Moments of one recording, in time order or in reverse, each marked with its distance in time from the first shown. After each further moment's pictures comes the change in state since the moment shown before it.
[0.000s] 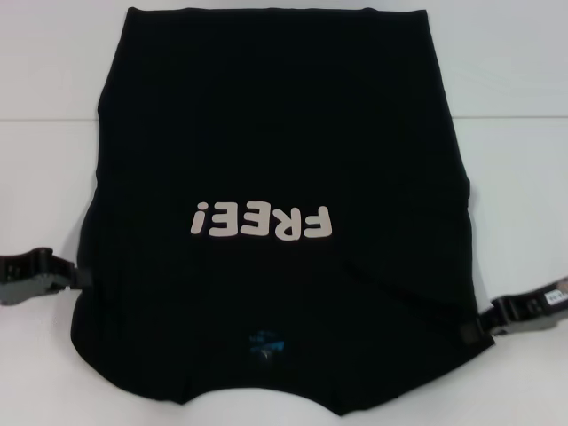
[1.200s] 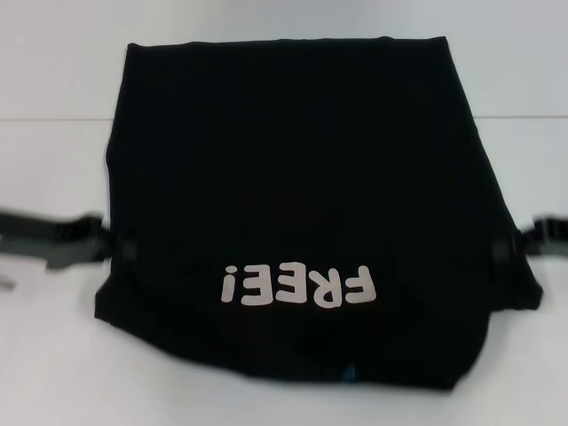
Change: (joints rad) left arm -0.142 0.008 0.044 -0.054 0.065 -0.005 -0.120; right arm -0.004 -0.074 0.170 -0.036 0.068 -0.020 -0.013
